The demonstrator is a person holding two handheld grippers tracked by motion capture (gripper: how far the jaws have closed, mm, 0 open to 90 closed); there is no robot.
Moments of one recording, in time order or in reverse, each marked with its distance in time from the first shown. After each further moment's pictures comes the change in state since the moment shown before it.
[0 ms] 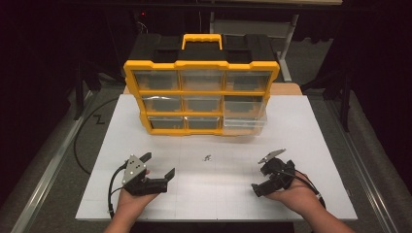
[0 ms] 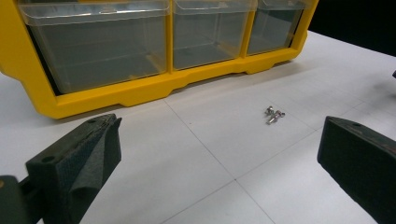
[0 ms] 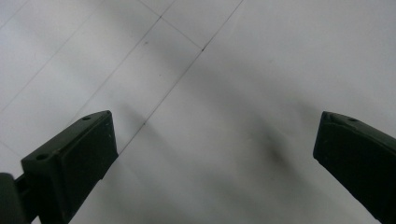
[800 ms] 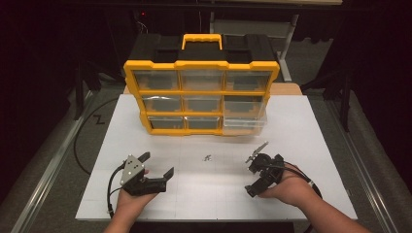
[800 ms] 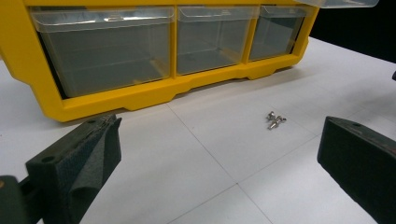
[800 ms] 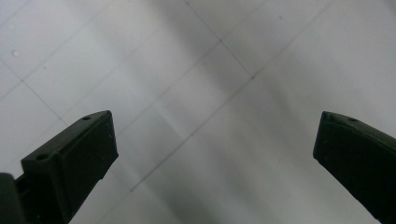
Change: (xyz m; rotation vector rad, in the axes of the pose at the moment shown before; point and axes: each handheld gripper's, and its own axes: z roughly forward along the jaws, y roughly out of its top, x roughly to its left) left arm 0.001 0.001 -0.003 -0.022 0.011 -0.011; right arm 0.019 0.034 -0.012 0.121 0.059 -0.167
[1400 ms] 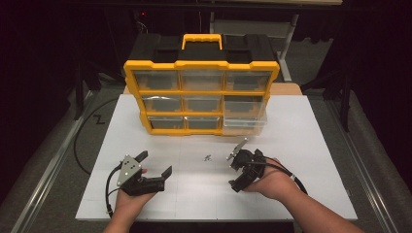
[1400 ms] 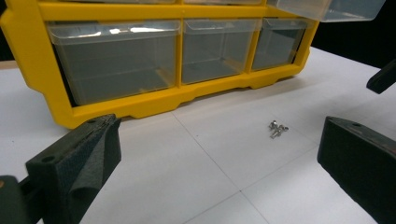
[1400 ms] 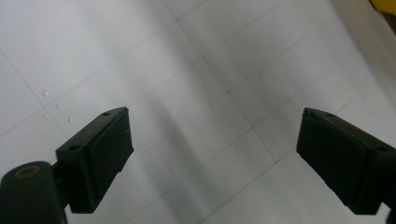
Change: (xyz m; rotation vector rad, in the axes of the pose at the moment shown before) left arm 0.002 0.002 -0.005 -0.046 0.010 -0.005; right arm 0.024 0.041 0.000 -0.074 0.004 -0.129
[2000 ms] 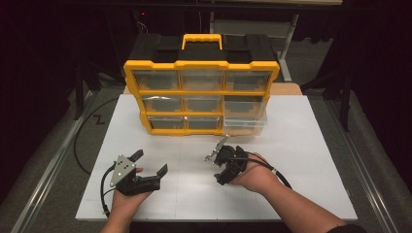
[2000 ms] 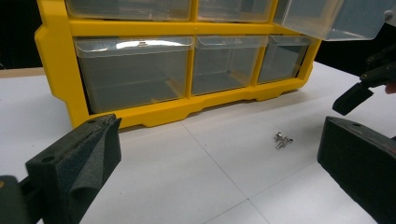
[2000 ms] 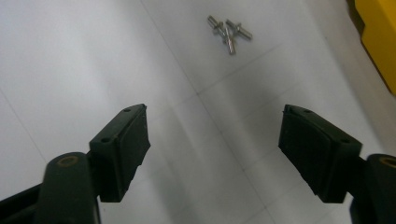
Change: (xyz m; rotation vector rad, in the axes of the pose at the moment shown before) left arm 0.007 0.002 -0.008 -0.037 0.014 -0.021; right arm 0.012 0.039 0.016 -0.049 0.008 -0.080
